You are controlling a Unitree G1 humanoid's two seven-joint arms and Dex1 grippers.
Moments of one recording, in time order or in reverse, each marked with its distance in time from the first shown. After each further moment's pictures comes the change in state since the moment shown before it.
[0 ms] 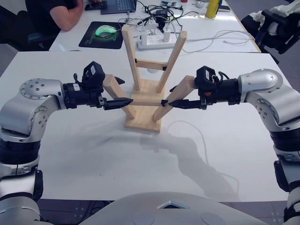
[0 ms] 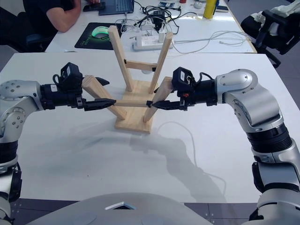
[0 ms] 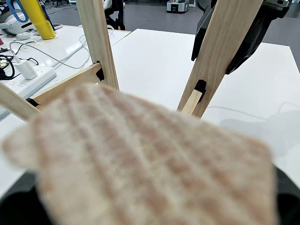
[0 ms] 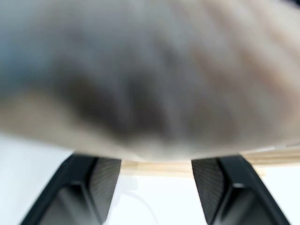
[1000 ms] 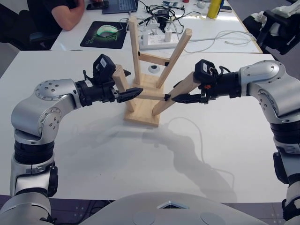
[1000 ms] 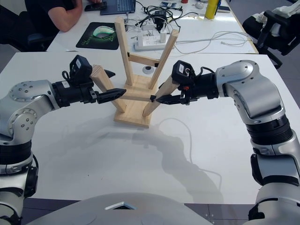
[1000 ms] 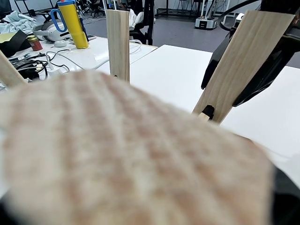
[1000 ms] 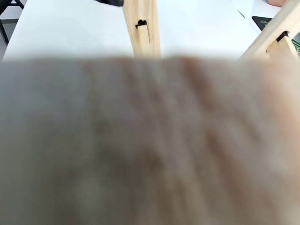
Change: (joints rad) left arm -0.023 -0.131 0.007 -0.091 -0.014 0.128 0.239; right arm -0.083 0.028 0.008 0.009 -0.086 0.160 0.018
